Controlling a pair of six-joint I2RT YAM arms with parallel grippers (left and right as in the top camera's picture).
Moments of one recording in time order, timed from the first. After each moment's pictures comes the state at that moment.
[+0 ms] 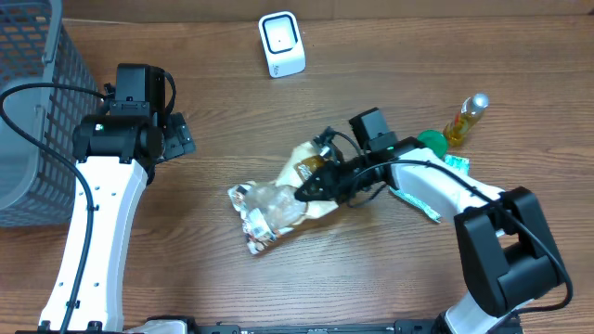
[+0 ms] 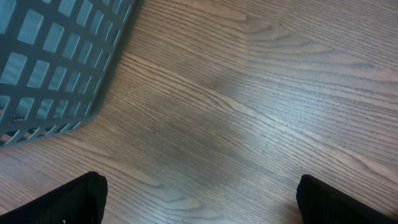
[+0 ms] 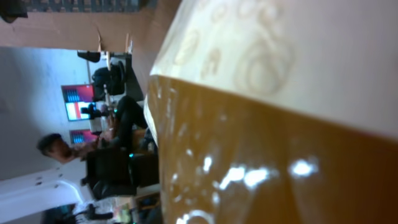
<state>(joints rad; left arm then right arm) -0.04 1.46 1.41 -1.13 -0.33 -0.41 0.41 1.81 1.05 -0.49 -1.07 0.25</state>
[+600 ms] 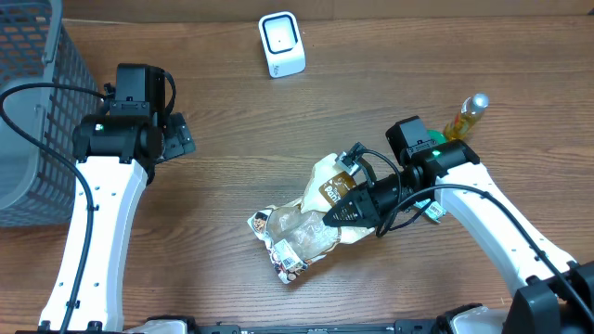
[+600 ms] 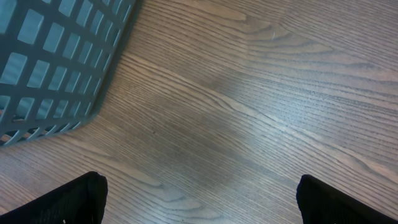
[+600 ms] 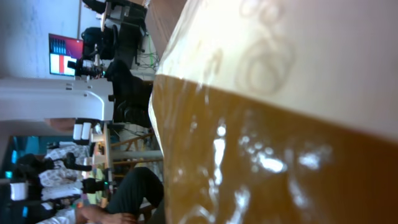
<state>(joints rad) -0.04 1.46 1.41 -1.13 -0.33 -0.41 0.33 1.51 1.05 -1.04 -1.09 -0.28</state>
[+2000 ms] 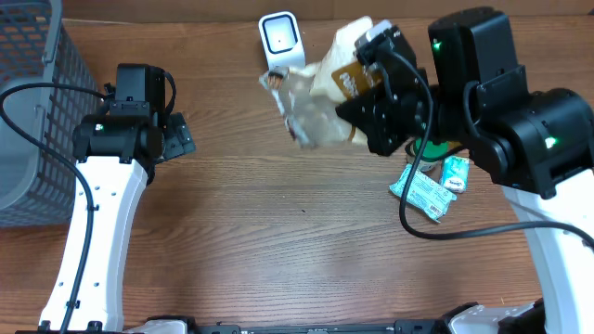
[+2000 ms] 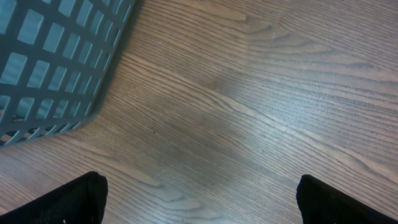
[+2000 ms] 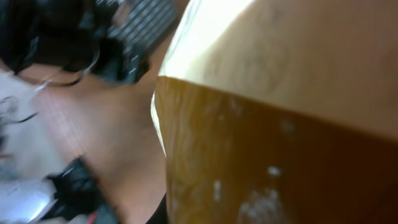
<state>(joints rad) -0.04 1.46 1.41 -1.13 -0.33 -0.41 0.44 1.54 2.09 -1.31 -0.41 -0.04</state>
